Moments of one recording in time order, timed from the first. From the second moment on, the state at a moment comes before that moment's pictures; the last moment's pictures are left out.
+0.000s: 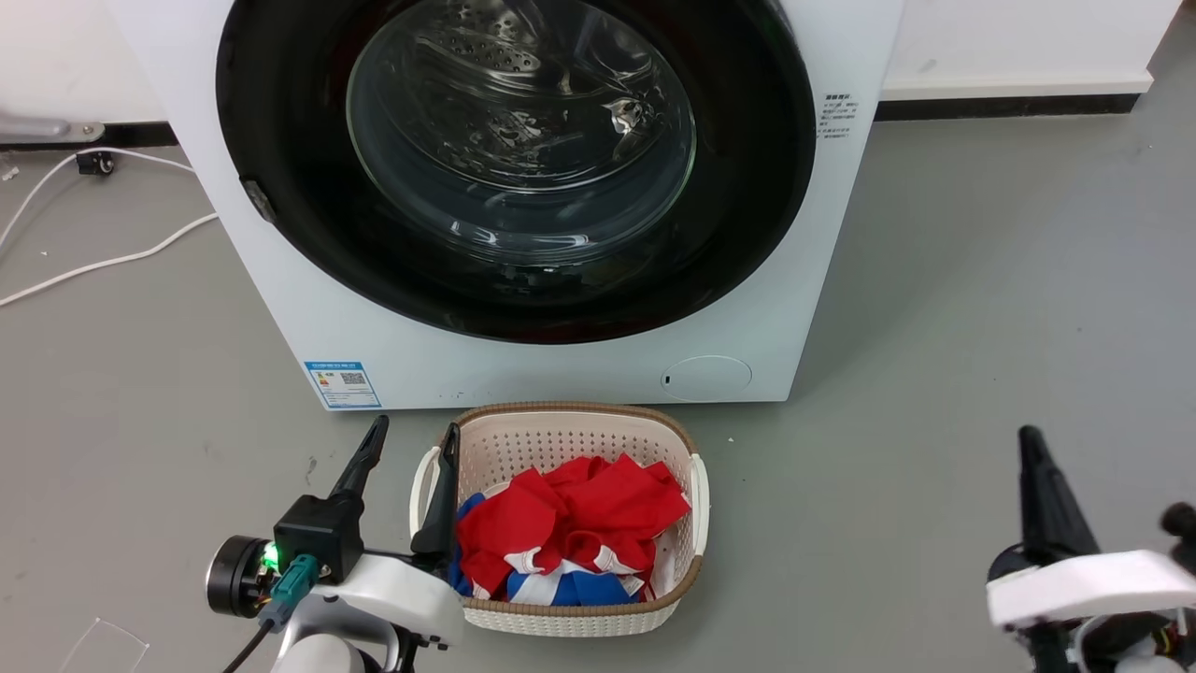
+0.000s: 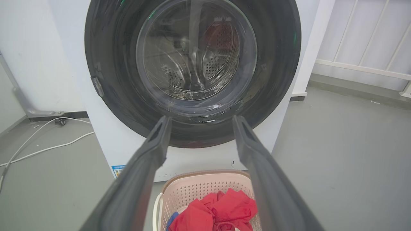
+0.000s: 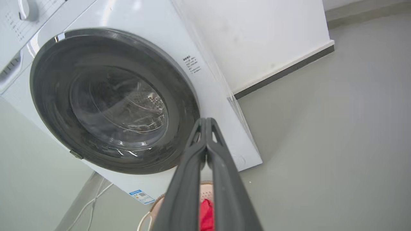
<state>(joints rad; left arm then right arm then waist) -0.13 0.08 -0.09 0.27 -0.11 -0.11 -0.26 -0.03 -0.05 -0.08 0.14 0.50 0.13 -0.13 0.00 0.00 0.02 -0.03</state>
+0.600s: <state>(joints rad) -0.21 0.06 -0.07 0.22 -0.11 -0.12 -0.26 -0.43 -0.08 -0.34 0.40 1.15 0.13 0.00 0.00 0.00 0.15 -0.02</state>
